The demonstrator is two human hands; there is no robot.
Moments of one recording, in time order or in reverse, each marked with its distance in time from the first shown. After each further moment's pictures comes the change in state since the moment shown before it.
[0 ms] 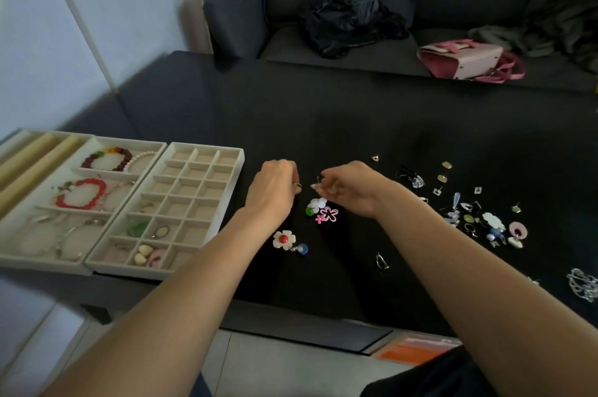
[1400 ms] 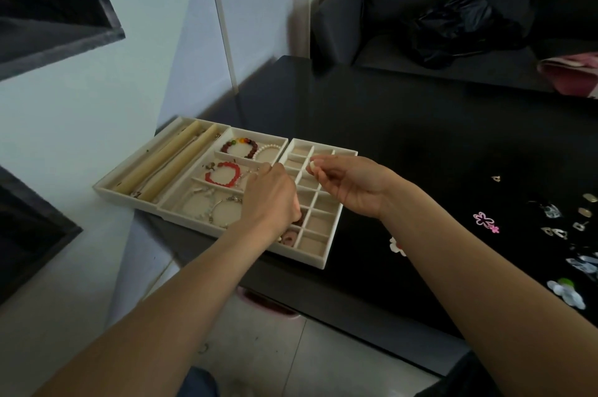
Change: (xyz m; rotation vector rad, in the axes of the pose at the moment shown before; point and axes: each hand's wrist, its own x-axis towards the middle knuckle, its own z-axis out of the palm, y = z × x) left_hand -0.076 -0.127 -0.090 0.331 0.087 -0.132; right_hand -0.021 0.009 0.170 0.212 -0.352 0.027
